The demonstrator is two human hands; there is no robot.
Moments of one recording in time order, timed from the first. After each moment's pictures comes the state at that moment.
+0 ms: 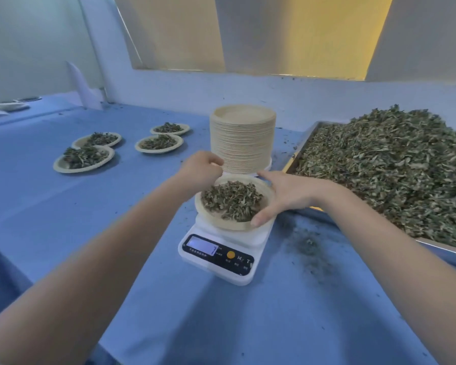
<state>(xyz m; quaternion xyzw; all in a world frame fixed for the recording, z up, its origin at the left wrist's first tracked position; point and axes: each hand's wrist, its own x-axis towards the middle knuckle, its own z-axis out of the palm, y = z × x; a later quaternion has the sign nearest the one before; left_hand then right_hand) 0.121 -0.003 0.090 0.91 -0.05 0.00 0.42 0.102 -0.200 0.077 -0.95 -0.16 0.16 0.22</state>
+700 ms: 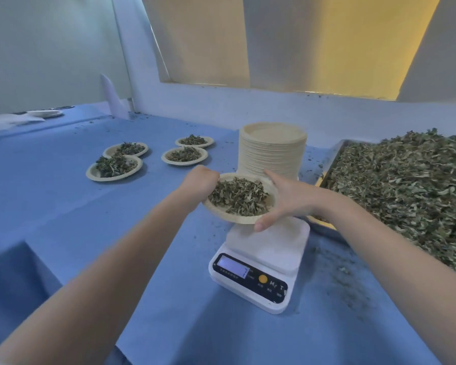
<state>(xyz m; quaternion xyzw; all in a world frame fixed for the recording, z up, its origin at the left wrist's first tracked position) 0.139 0.046 0.094 0.86 0.07 -0.01 0.50 0.129 -0.158 0.086 -0.94 -0.18 0.12 0.28</state>
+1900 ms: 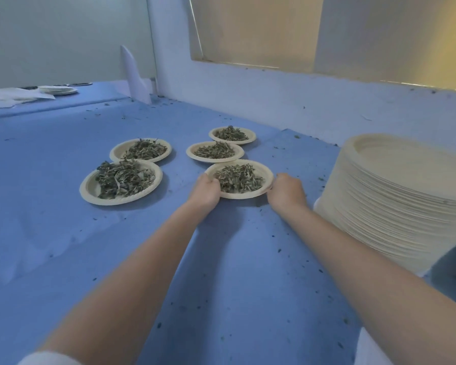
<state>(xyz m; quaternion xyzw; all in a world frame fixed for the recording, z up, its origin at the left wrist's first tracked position) 0.363 0.157 0.011 0.85 0.13 0.04 0.51 0.383 0.006 0.019 -0.97 0.07 -0.06 0.24</state>
